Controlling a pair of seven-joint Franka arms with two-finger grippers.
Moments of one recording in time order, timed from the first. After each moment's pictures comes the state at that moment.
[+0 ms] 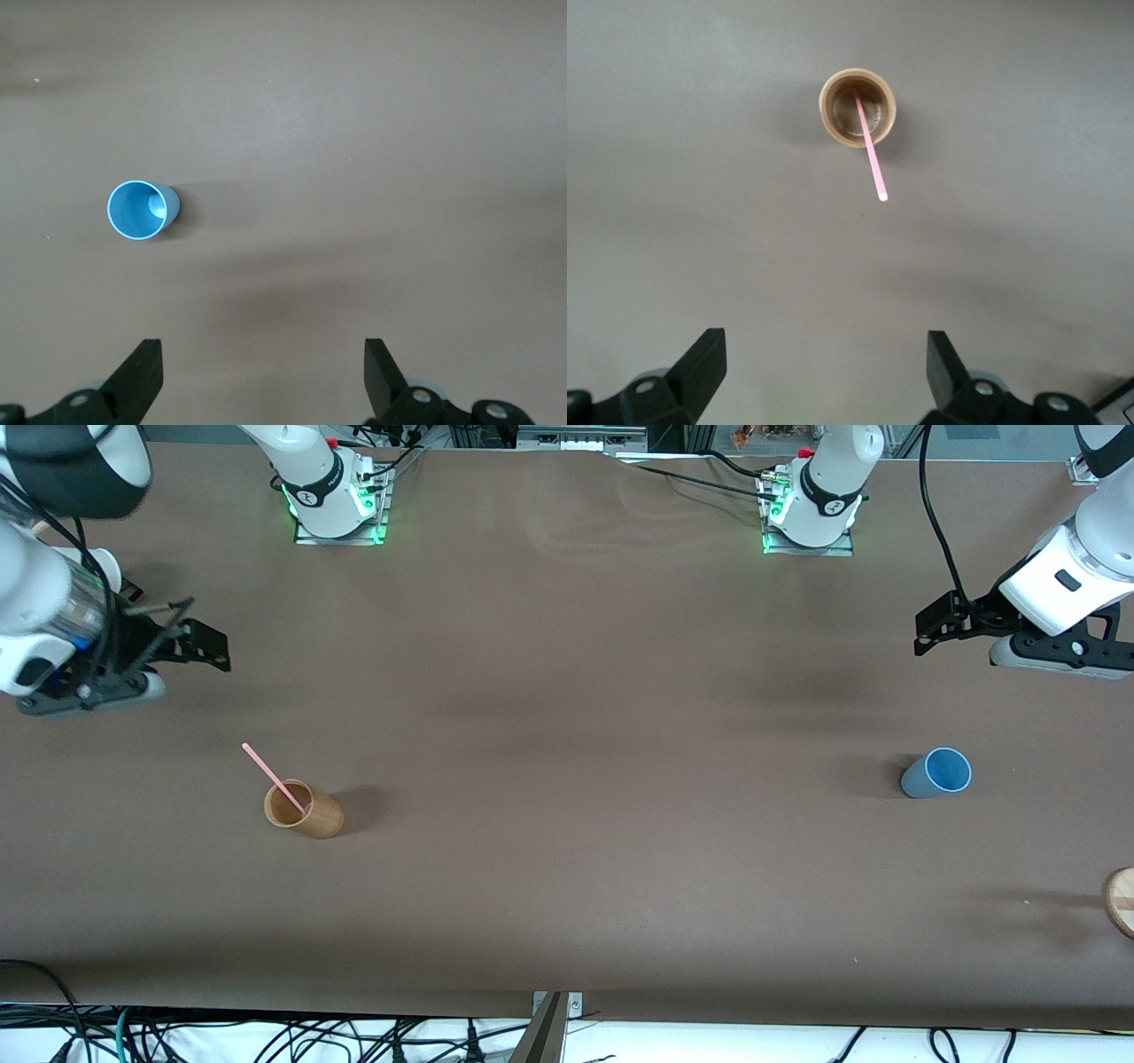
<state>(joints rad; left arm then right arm) 0.02 -0.04 -0.08 -1.73 -0.03 1.67 0.05 0.02 0.14 0.09 -1.59 0.00 1.62 -0.11</state>
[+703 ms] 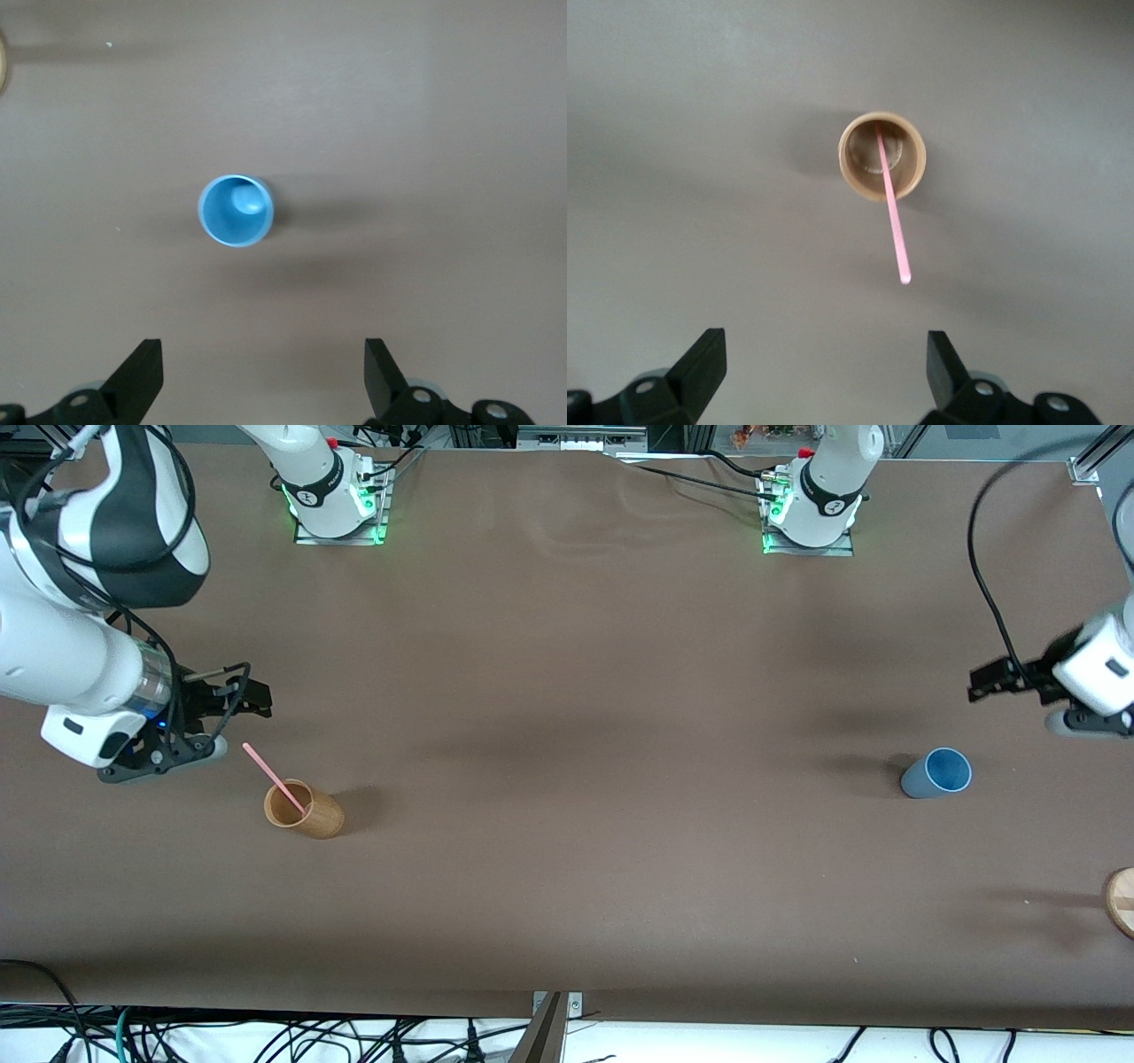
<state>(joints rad) 0.20 0.16 -0.07 -1.72 0.09 1.78 0.20 0.06 0.32 0.09 -1.49 -0.04 1.69 -0.18</state>
